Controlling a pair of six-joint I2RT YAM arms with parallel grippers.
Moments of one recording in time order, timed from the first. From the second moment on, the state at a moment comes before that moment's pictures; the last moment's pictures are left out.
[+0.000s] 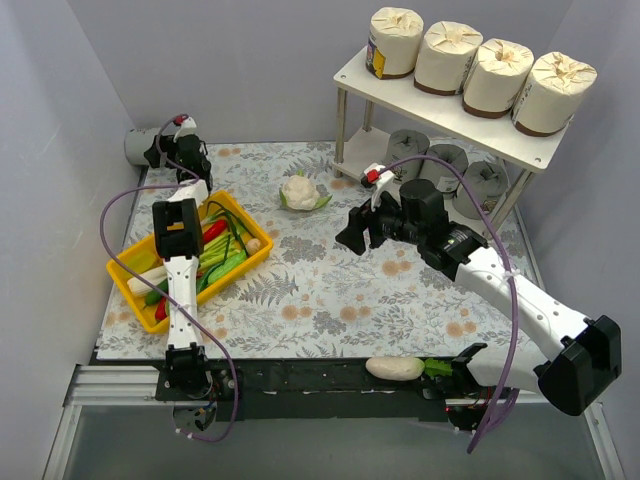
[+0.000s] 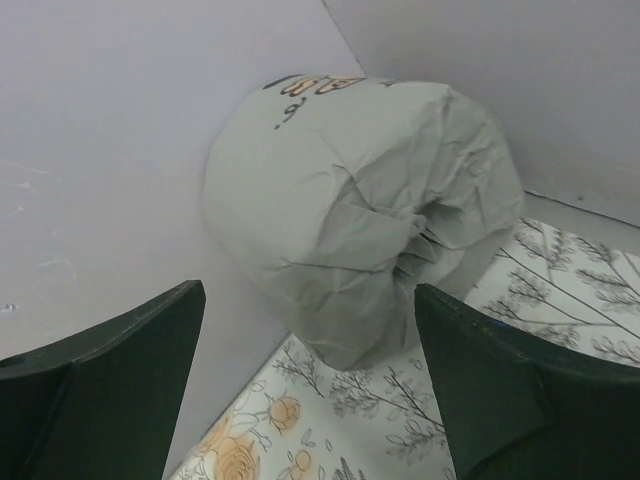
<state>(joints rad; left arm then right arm) 0.09 2.78 2.21 0.59 -0.80 0.54 0.66 1.18 1.02 -0.21 -0.33 0.10</state>
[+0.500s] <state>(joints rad) 0.14 2.80 2.26 0.62 -0.76 0.53 0.69 1.27 1.19 -0.36 -0.28 0.08</state>
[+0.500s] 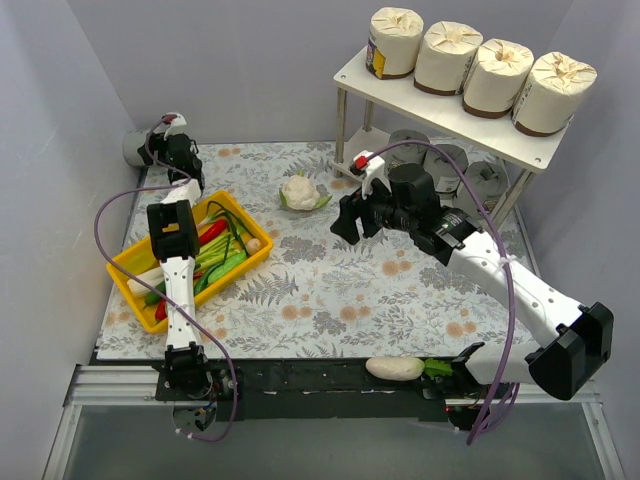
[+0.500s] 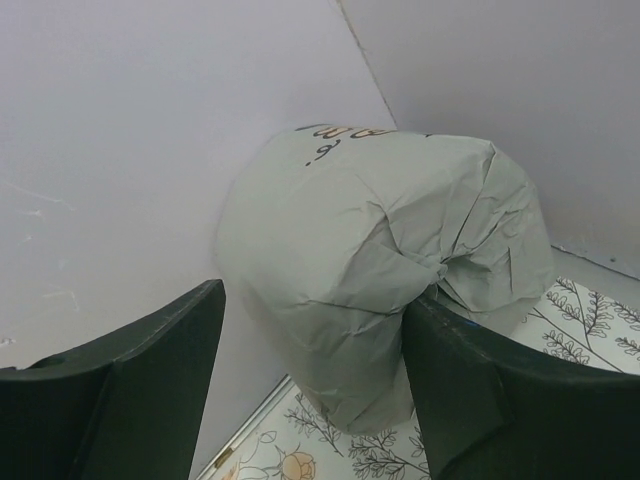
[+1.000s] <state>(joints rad) 0.13 2.80 2.15 0.74 -0.72 0.52 0.74 1.35 1.30 -0.45 -0.22 0.05</state>
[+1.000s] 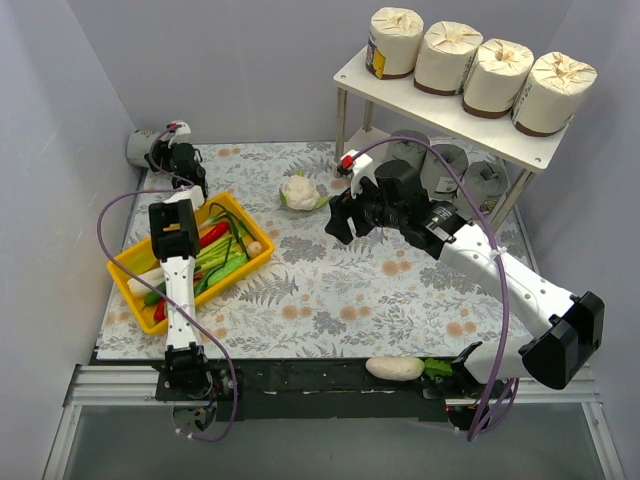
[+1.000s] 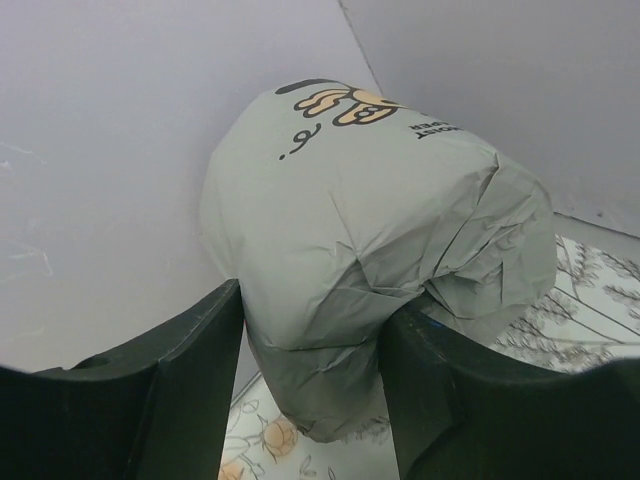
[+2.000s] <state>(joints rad) -0.10 2.11 1.80 0.07 -0.29 -0.08 0.75 1.10 1.11 -0.37 -0.14 -0.02</state>
